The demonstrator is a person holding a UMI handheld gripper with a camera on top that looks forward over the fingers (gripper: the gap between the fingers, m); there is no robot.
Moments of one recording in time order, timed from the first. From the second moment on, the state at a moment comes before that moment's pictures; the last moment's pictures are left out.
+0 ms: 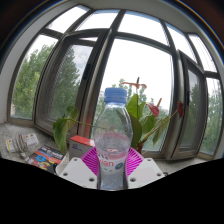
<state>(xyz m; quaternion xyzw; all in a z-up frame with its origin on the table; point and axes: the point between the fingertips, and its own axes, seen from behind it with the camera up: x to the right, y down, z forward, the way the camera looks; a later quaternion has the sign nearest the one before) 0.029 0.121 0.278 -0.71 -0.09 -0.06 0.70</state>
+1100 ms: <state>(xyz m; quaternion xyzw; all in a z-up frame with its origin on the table) 0.057 0.018 0.121 -0.84 0.04 -0.06 0.54</state>
